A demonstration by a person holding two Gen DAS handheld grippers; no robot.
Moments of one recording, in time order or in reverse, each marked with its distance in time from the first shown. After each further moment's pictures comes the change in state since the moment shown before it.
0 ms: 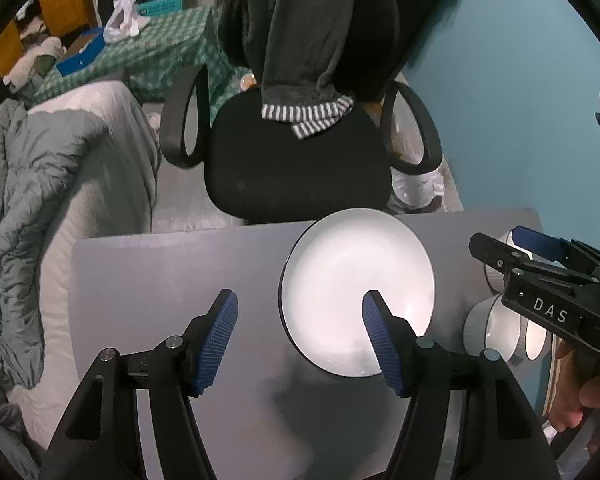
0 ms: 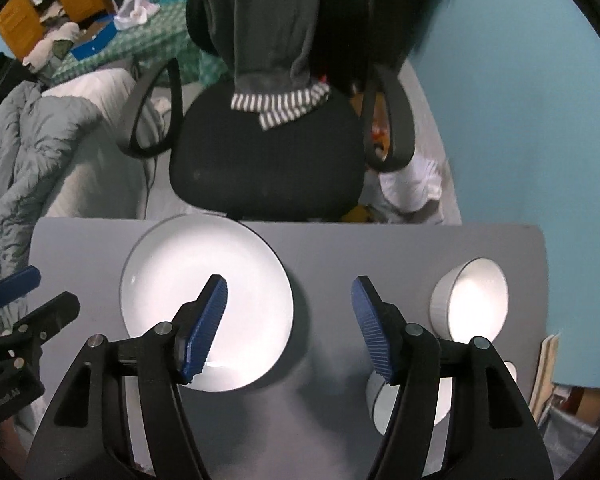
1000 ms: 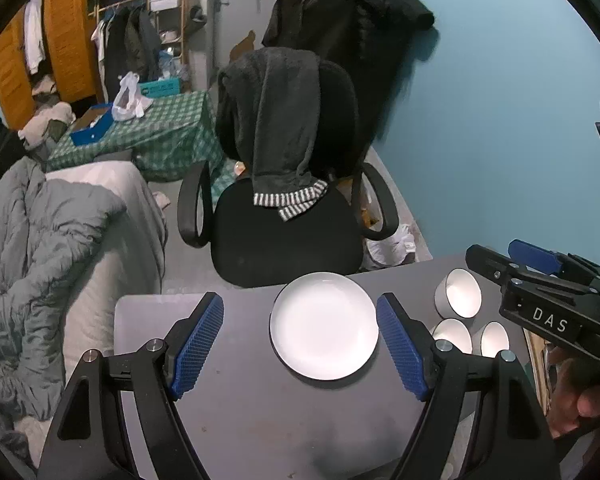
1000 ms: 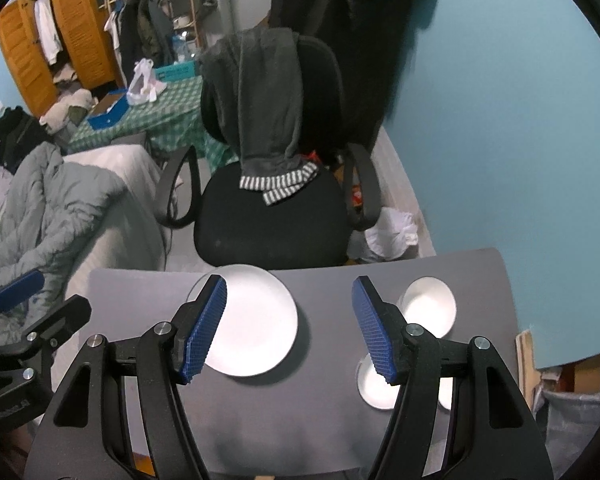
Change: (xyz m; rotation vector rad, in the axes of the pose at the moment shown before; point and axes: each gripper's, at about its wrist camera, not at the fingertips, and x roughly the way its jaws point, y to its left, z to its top) left arm -0.141 -0.026 -0.017 0.064 -0.282 -0.023; right arm -0.140 0.003 -0.029 0.074 -0.252 -0.005
